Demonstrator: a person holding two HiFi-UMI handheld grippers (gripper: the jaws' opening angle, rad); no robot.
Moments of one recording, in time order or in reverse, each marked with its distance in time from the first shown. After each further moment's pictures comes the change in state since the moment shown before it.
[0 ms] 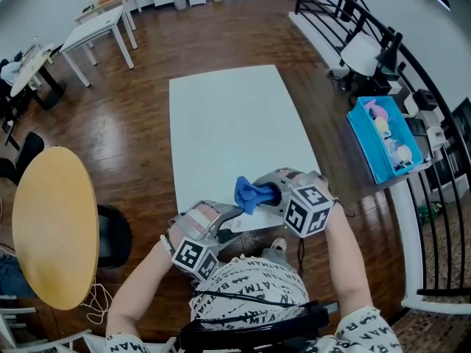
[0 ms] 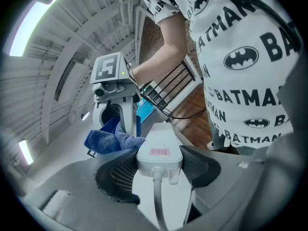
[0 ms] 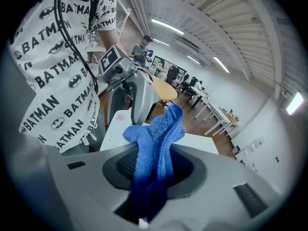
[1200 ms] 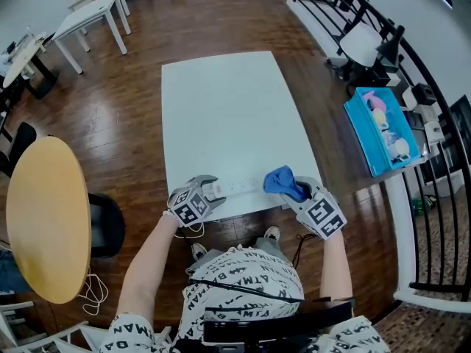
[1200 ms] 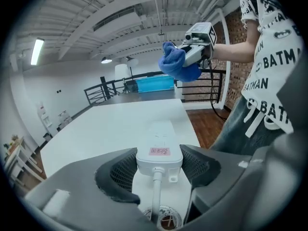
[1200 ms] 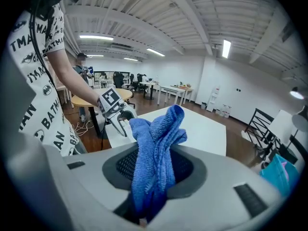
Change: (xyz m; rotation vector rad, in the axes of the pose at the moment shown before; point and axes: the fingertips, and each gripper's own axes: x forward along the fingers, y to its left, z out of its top) left arm 0.098 -0.040 -0.168 -0.714 0.136 -0.116; right arm -0.030 0.026 -0.124 0.710 -0.022 -0.340
